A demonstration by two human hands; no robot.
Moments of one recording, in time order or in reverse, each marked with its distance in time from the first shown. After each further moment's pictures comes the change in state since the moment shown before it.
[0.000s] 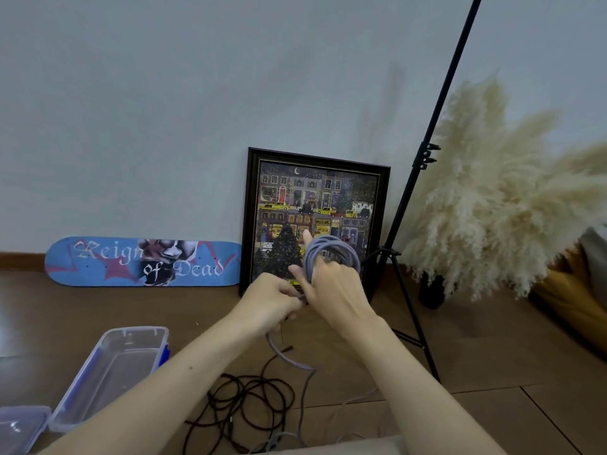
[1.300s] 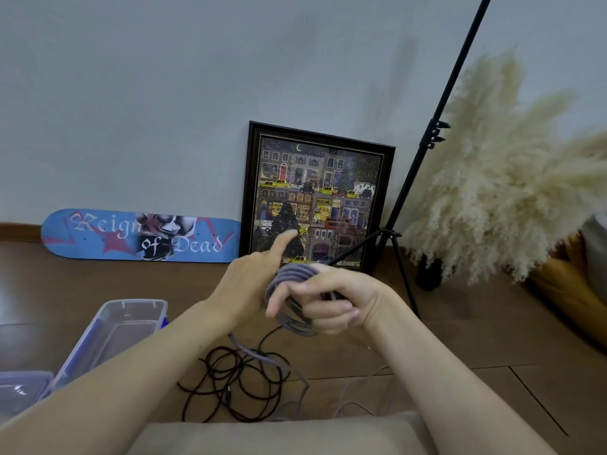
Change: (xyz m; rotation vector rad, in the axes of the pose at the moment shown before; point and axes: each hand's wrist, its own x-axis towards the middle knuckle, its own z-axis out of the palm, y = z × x) left_hand 0.017 -0.042 -0.007 0.785 0.260 0.604; right_hand -0.016 0.005 -0.019 1.734 -1.406 0.003
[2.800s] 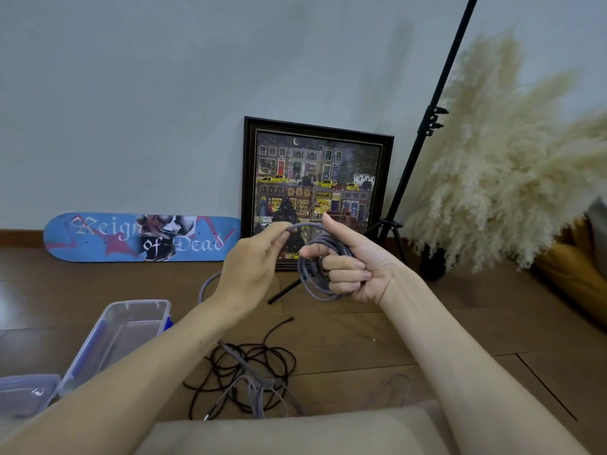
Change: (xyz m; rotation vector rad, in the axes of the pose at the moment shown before) left_hand 0.006 0.009 0.004 -0.462 0.338 -0.121; right_hand -0.023 -0.011 -0.017 0.255 0.545 -0.157
